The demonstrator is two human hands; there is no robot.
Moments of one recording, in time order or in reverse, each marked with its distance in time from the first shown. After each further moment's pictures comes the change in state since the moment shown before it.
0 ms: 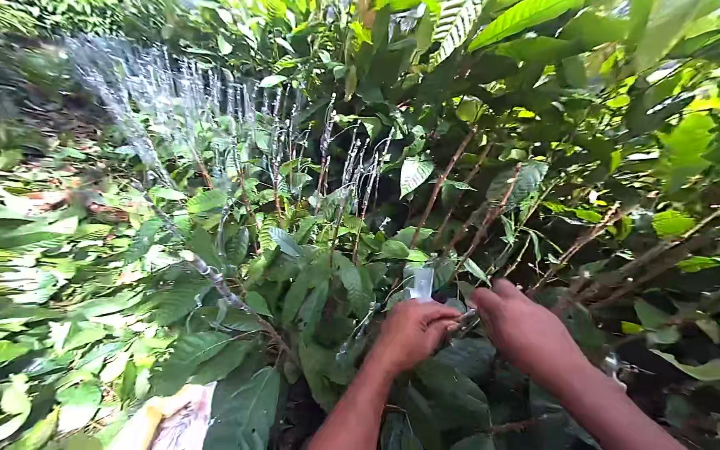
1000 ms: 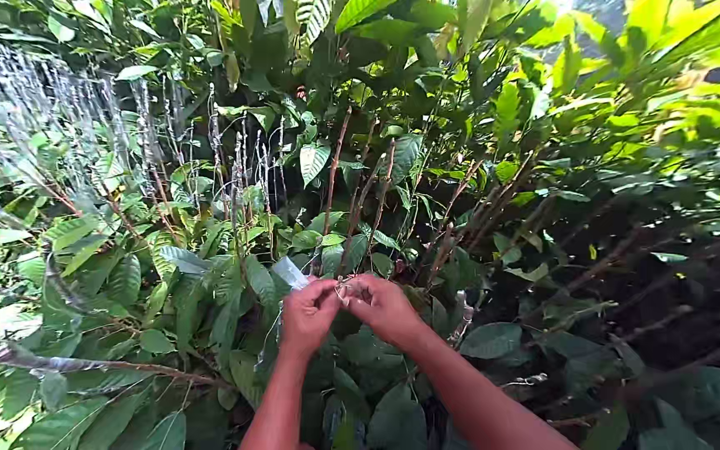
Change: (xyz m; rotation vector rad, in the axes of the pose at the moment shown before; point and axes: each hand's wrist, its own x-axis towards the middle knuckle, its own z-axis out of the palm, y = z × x) left_hand 0.001 -0.022 0.005 -0.186 0.268 0.054; right_hand 0.004 -0.006 0.035 1.013 0.022 0.126
